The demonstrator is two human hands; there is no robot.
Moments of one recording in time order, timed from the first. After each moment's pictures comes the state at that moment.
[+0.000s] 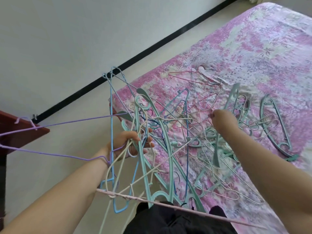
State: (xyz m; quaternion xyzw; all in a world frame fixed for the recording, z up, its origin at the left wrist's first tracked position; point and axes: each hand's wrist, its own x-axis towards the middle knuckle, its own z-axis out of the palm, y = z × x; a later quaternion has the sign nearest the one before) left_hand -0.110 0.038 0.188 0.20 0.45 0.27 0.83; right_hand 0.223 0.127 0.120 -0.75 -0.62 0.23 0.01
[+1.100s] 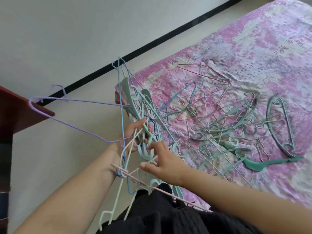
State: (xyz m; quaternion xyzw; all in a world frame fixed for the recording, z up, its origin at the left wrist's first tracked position) left_hand -0.111 0.018 0.141 0.12 0.50 0.37 0.78; right_hand 0.079 -0.050 0.175 -0.39 -0.75 0.53 0.07
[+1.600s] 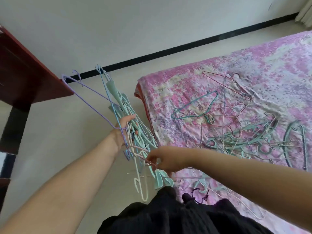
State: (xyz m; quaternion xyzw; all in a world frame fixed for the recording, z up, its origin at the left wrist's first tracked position) left_hand -0.199 -0.056 0.159 0.04 0.68 0.45 0.58; right_hand 0.023 -0.052 0.213 -0.20 -0.83 0.49 -0.18
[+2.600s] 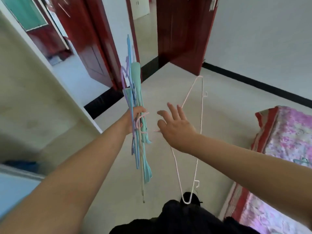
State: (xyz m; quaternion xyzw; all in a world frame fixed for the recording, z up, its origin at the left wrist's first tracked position) left_hand -0.345 -0.652 0.232 -0.10 0.68 0.67 0.29; right_hand -0.227 -0.488 0.261 0.18 -0.98 -0.07 0.03
